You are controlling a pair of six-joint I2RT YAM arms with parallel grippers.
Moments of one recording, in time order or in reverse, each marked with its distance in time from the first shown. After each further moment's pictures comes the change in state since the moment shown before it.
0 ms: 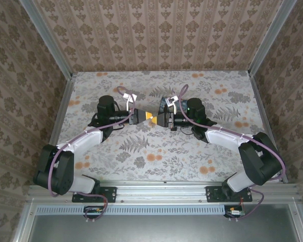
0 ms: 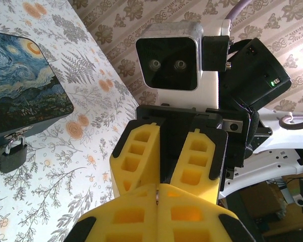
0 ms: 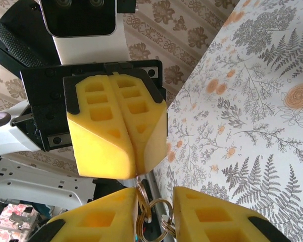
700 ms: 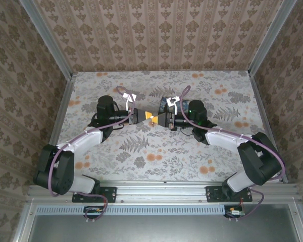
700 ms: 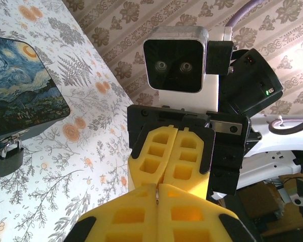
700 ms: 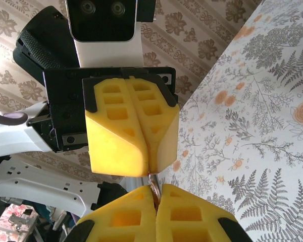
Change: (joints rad) left arm 0.006 0.004 -0.006 0.035 0.005 -0.022; right arm 0.001 0.000 -0.047 0.143 0.005 0.035
